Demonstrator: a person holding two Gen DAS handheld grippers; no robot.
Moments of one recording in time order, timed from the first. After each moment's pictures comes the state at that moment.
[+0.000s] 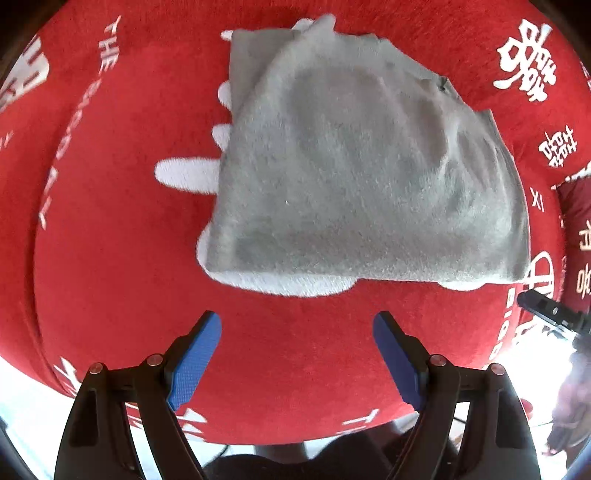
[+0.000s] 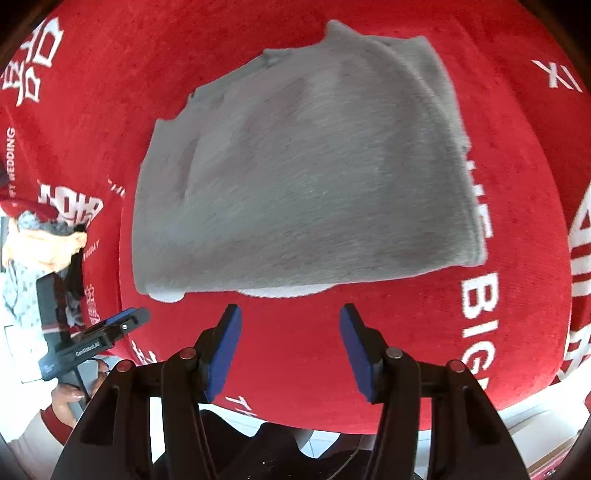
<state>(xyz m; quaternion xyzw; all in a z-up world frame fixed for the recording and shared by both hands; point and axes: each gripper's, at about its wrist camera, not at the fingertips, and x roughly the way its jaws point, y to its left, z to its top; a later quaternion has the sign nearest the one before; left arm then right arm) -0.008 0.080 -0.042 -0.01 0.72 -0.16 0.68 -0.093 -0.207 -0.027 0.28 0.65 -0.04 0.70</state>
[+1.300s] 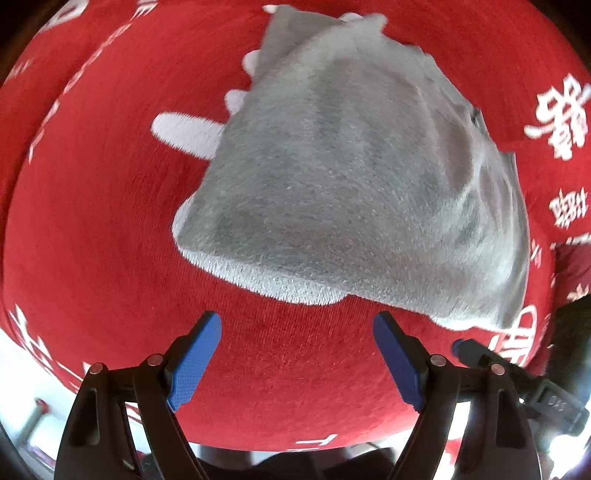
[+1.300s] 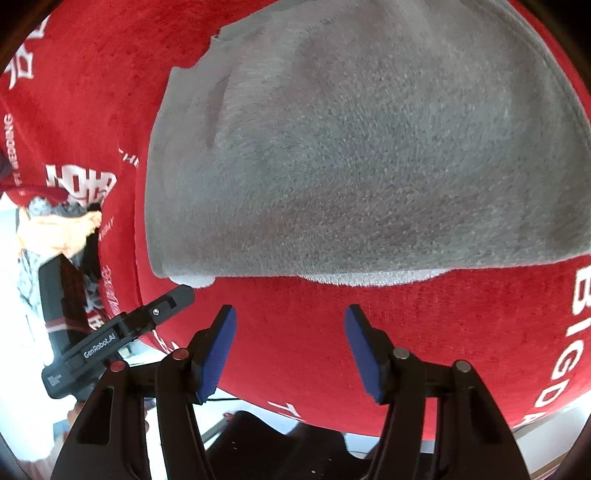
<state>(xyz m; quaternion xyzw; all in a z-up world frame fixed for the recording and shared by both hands) -0.015 0.086 -0.073 -0.12 0.73 -0.10 0.67 -0.073 -0.155 -0.076 0.33 0.68 0.01 0.65</state>
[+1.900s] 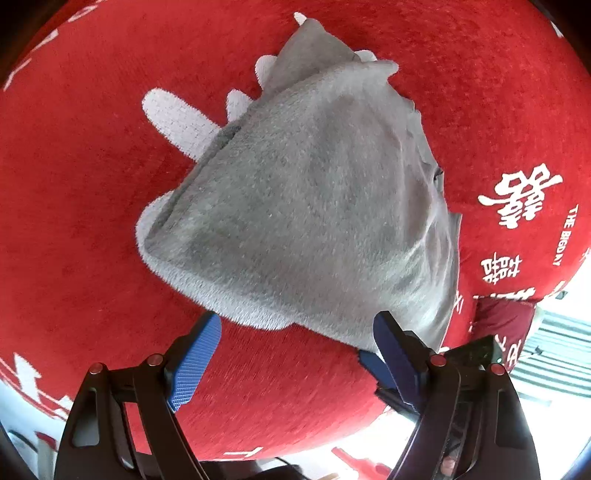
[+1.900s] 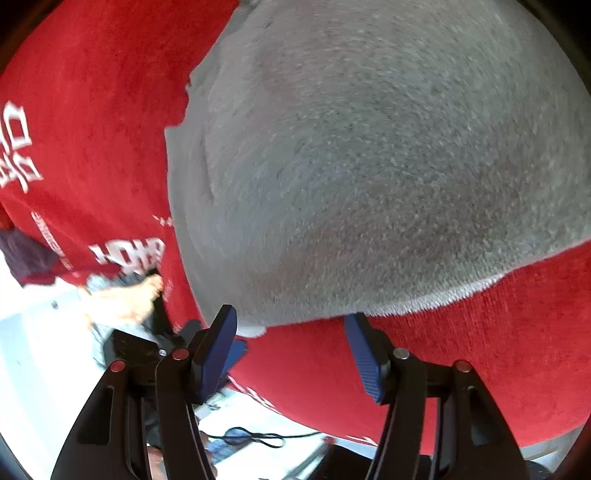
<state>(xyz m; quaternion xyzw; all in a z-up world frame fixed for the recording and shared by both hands) -0.010 0.126 -0.085 -0.30 0.69 -0.15 0.64 -0.076 -0.170 -0.111 0.52 0.58 0.00 0.62</state>
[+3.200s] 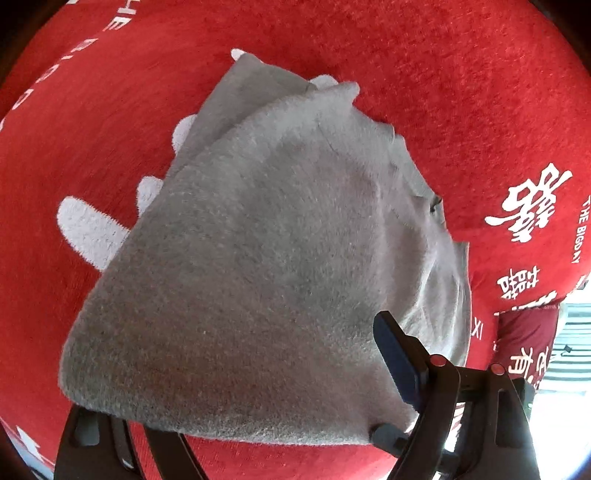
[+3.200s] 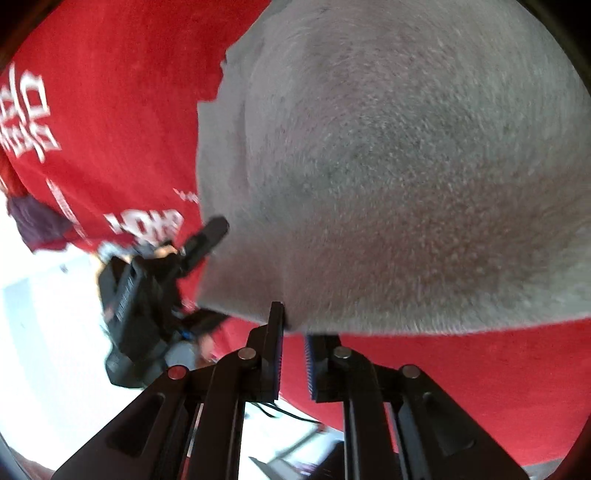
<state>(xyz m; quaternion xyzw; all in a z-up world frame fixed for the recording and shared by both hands) 0.042 0.073 -0.086 -0.25 0.65 -0.14 0.71 -0.049 -0.160 -0.100 0.47 0.61 0.08 0.63</state>
